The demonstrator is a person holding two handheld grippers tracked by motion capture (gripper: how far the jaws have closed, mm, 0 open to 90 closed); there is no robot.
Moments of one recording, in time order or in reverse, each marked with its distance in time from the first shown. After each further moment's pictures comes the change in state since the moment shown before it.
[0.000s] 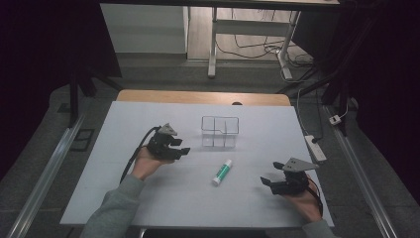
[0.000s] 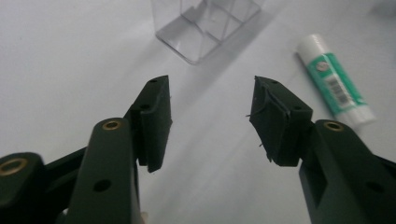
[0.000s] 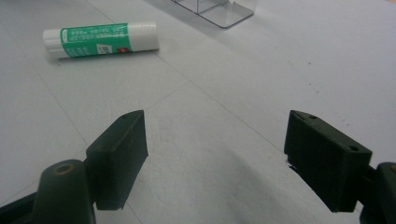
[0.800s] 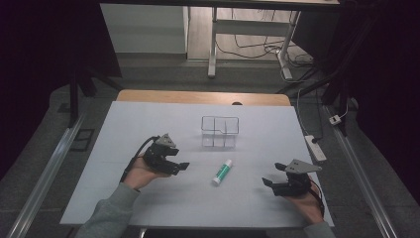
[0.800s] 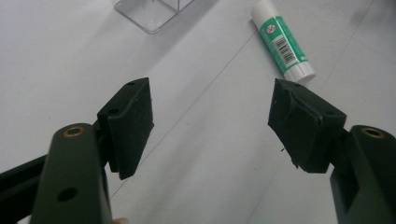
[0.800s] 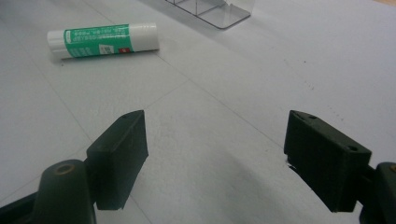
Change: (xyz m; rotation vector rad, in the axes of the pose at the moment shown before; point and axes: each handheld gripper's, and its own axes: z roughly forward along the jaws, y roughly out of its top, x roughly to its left) left arm -0.028 -0.006 -0.015 0.058 -0.059 0.047; right arm 0.000 -0.004 -0.006 -0.016 -0.004 0.007
